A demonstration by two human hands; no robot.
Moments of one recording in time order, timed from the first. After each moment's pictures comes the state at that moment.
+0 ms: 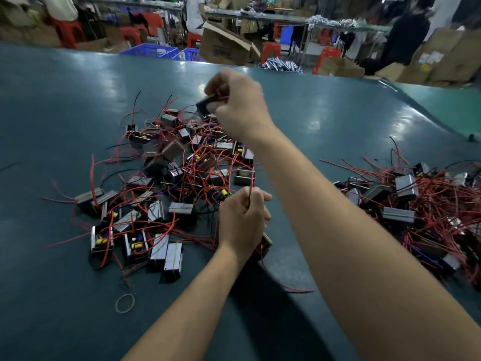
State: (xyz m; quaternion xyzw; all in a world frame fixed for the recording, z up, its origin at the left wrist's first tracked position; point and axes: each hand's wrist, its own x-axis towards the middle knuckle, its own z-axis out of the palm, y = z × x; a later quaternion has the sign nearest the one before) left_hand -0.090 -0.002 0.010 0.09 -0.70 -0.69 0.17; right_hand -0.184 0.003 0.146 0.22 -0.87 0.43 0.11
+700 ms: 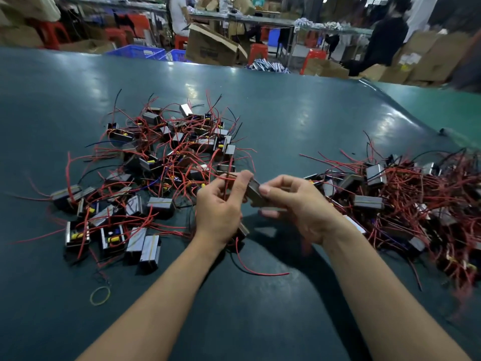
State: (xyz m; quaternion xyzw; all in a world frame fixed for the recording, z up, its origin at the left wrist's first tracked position) left_hand -0.093 -0.001 0.002 0.02 -0.66 -0.71 0.24; right_hand -0.109 0.147 0.040 0.04 -0.64 0.74 -0.18
